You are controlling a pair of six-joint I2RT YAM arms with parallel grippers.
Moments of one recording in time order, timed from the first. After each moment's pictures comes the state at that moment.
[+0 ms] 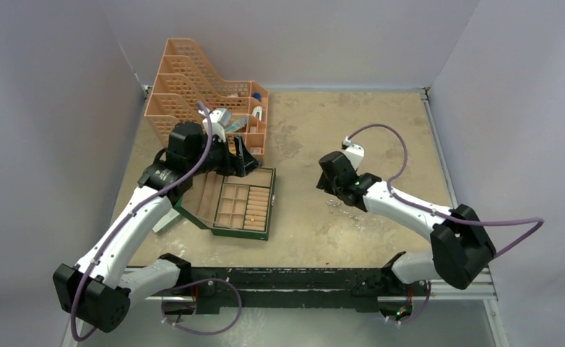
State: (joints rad) left arm -0.39 1.07 1.02 -0.43 0.39 -0.41; right arm 0.69 1.36 0.82 -0.35 0.43 0.87
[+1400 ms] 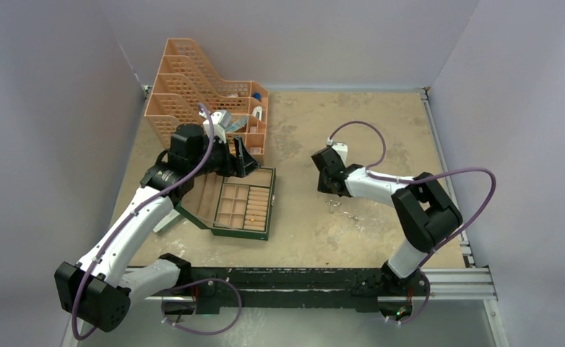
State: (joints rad) left arm -0.39 1.07 0.99 -0.40 0.37 -0.41; right arm 0.60 1.67 0.89 -0.26 0.35 0.65
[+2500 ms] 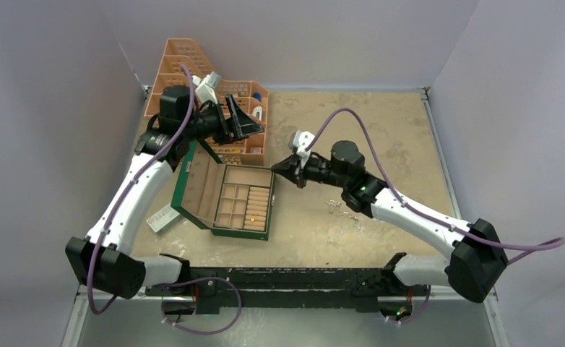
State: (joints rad) left arm -0.27 1.26 1.31 -0.44 0.58 -0.69; right arm 0.72 1.24 0.84 0.30 -0.50 -0.04
